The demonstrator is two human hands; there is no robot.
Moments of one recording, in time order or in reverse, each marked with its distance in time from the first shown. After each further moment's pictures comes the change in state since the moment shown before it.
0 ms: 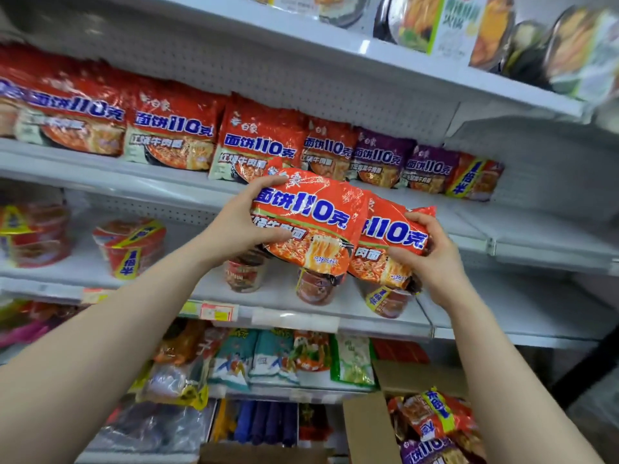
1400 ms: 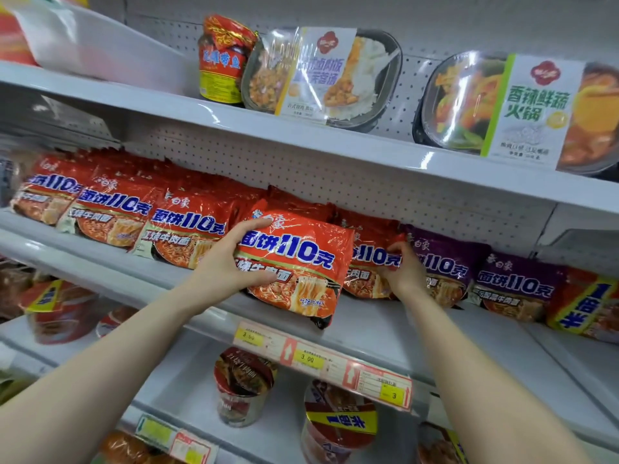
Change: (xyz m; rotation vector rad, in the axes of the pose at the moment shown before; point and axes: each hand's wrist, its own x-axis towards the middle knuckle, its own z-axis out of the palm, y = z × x) left_hand 0.140 -0.009 -0.030 0.186 0.337 0.003; right_hand 0.334 0.044 0.087 -0.309 -0.046 -0.161
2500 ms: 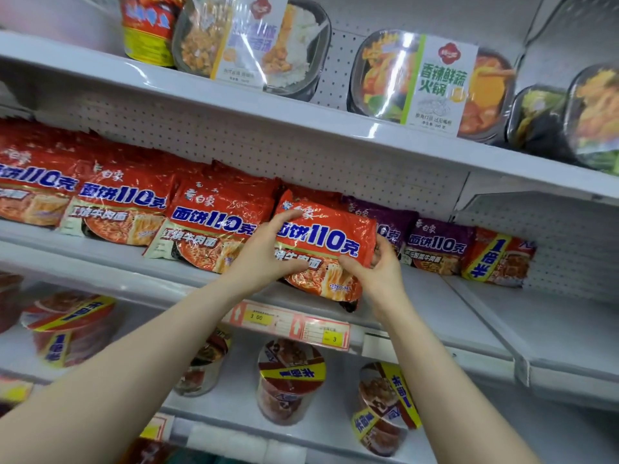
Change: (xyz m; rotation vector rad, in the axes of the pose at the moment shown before) left_hand 0.011 0.013 0.121 0.172 -0.114 0.111; right_hand -0.124 -0.022 -0.062 0.541 0.031 0.123
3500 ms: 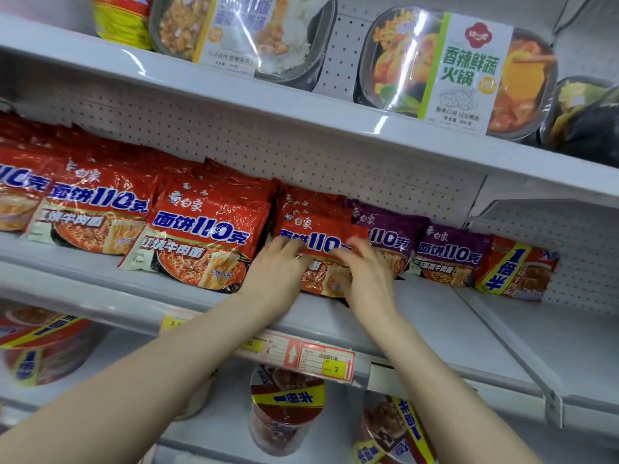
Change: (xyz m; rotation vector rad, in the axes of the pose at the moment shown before) left_hand 0.040 -0.028 0.045 0.891 0.001 0.236; right_hand 0.049 0.035 0.013 -0.995 -0.012 -0.549
